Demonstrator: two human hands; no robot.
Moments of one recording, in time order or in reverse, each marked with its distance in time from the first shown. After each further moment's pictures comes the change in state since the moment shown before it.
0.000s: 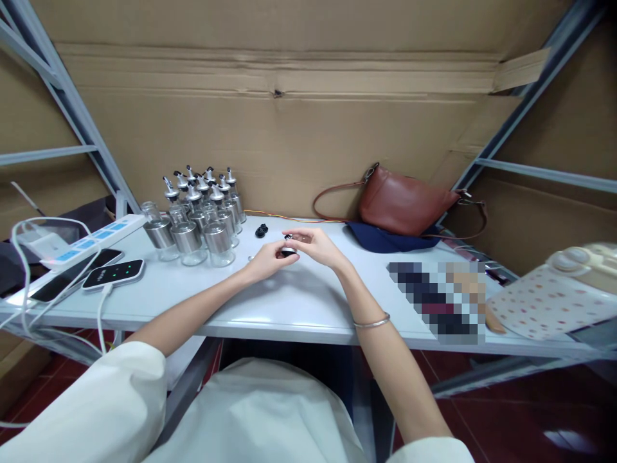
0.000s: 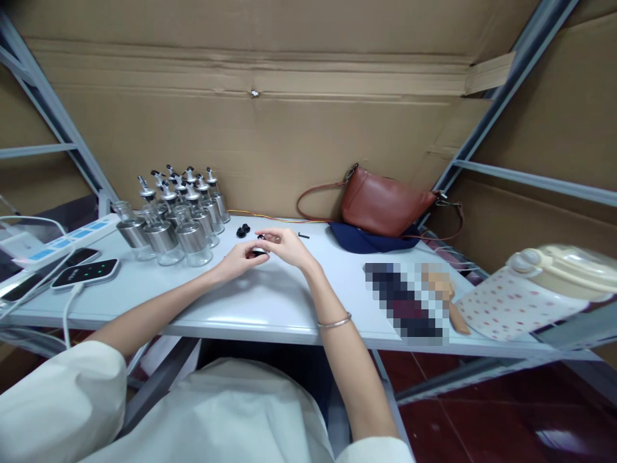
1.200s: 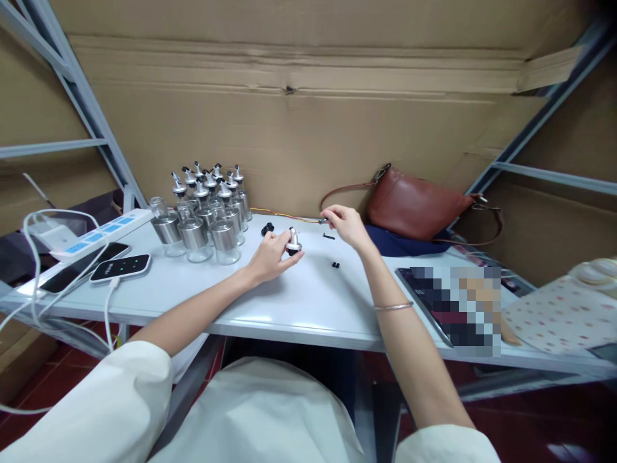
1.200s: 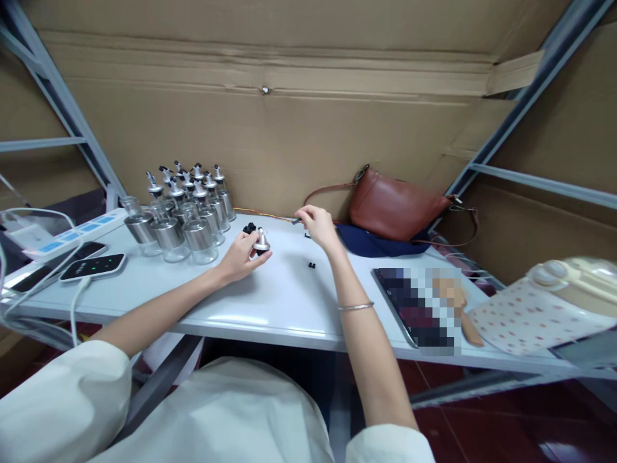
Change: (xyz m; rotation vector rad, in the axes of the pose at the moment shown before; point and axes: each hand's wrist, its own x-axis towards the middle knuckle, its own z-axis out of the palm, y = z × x) left_hand -0.007 0.007 -0.011 0.479 0.184 0.296; right_hand 0.026 0.027 -0.054 -0.472 0.335 0.121
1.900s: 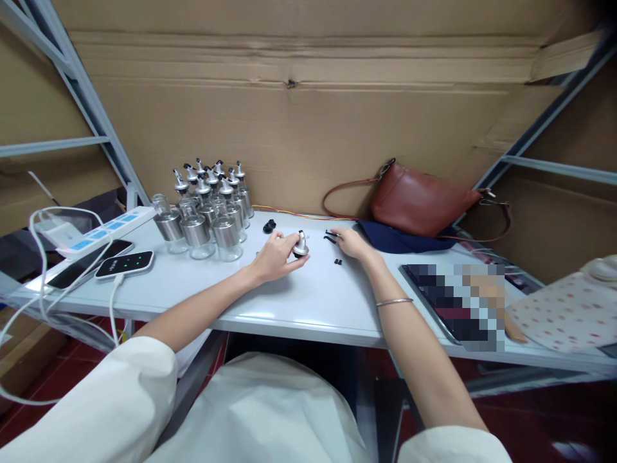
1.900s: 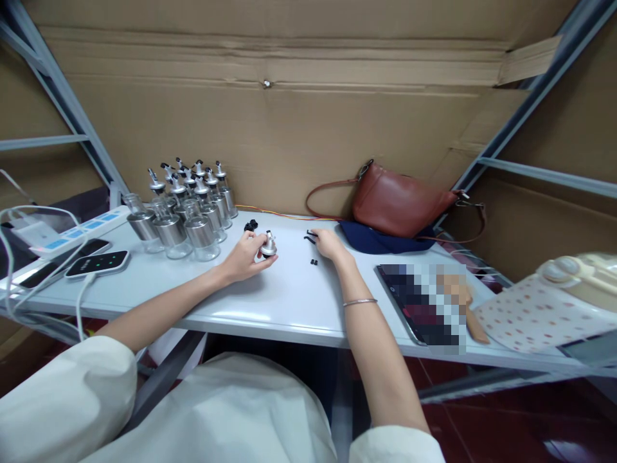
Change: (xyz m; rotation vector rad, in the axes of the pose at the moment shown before) left_hand 0.000 0.005 0.001 0.012 -0.112 0.079; right_hand -0.010 0.075 0.021 -0.411 -0.266 0.032
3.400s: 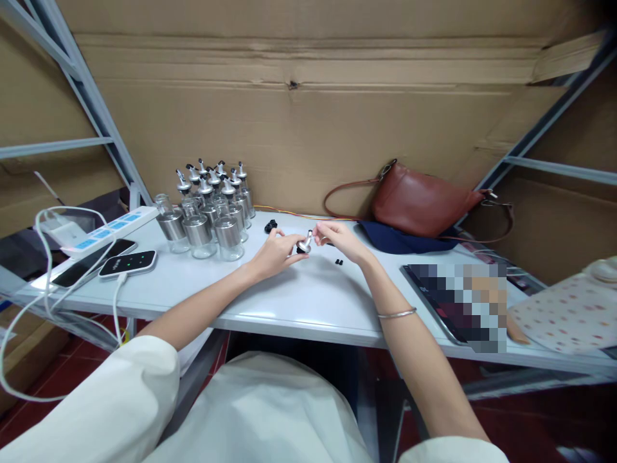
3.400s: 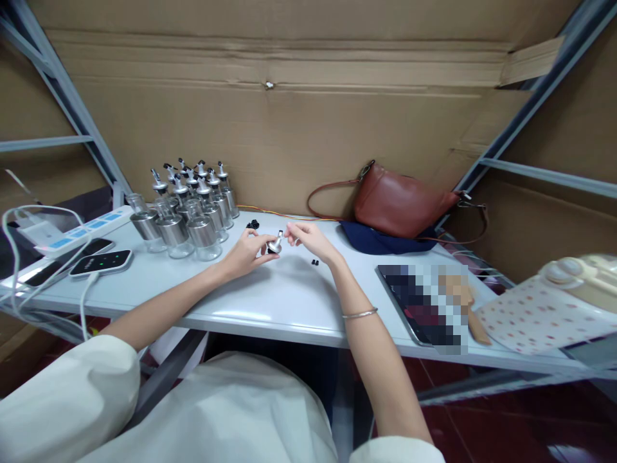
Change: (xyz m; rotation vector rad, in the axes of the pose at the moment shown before) left_hand 0.002 -0.011 0.001 0.025 -0.061 0.023; right_hand -0.024 -0.072 -0.031 0.670 -0.066 -0.206
